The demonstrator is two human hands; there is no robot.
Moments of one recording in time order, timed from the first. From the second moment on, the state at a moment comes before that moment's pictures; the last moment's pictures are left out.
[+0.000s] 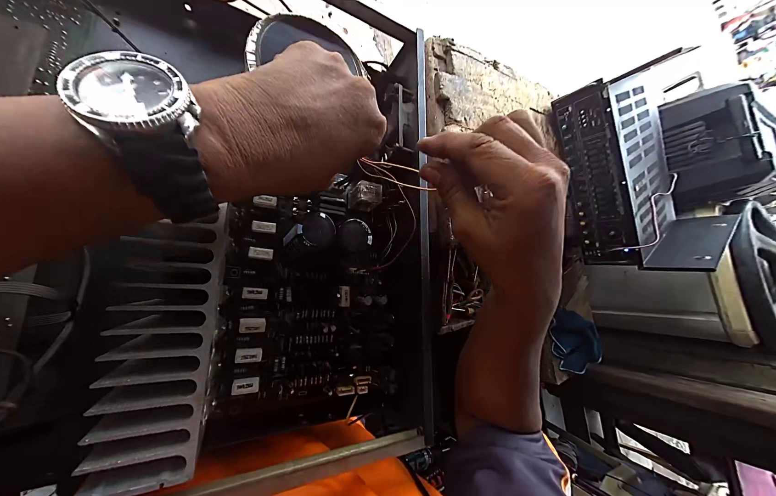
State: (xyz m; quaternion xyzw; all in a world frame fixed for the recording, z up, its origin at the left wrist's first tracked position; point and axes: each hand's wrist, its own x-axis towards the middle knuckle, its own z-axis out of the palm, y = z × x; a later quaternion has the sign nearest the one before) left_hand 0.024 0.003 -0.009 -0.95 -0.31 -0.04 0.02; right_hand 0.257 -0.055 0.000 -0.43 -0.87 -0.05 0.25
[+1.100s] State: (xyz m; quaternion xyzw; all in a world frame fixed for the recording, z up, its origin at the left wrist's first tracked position) left_hand 0.026 0.021 -0.030 -0.96 -0.19 -0.17 -0.11; right_hand 0.247 -0.060 -0.011 -0.51 -0.85 -0.09 0.12
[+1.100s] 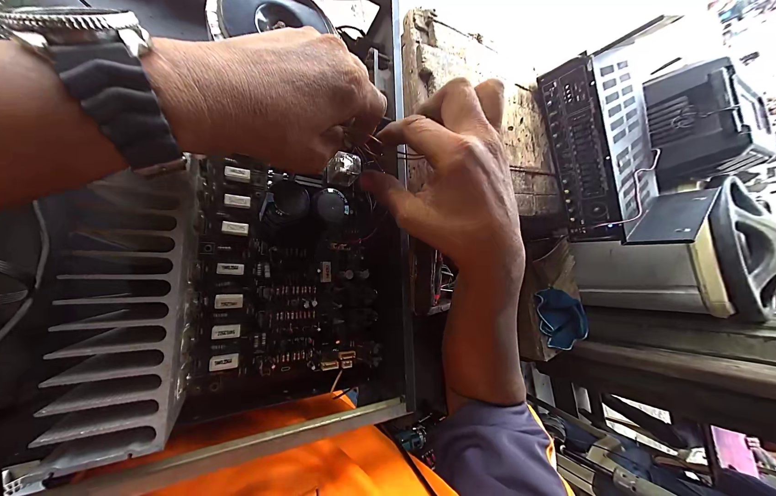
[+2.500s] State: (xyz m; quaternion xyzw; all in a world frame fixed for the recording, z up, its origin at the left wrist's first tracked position) left_hand 0.036 0.003 -0.036 -0.96 -0.15 -0.25 -0.06; right_hand 0.258 -0.062 -0.033 -0.46 -0.82 0.21 0.27
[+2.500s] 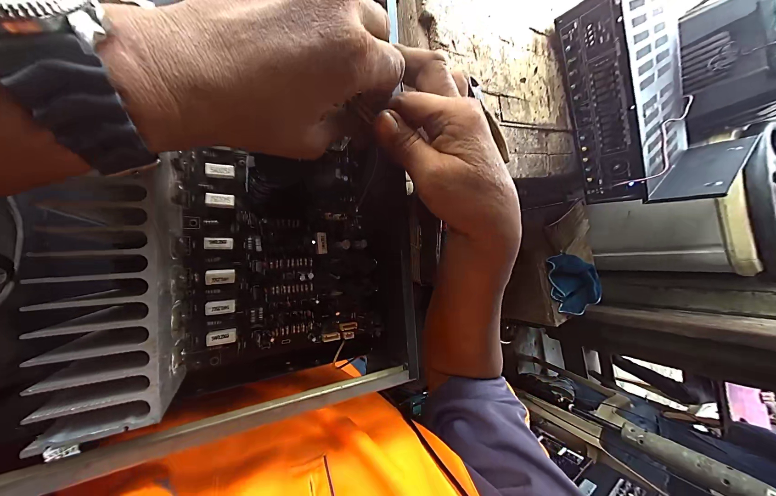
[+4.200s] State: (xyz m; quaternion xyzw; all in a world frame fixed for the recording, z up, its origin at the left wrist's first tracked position) left_hand 0.007 0.039 -0.031 -0.98 -0.15 -0.13 -0.08; right_hand 0.240 -0.111 -0.043 -0.46 -0.82 -0.01 0.36
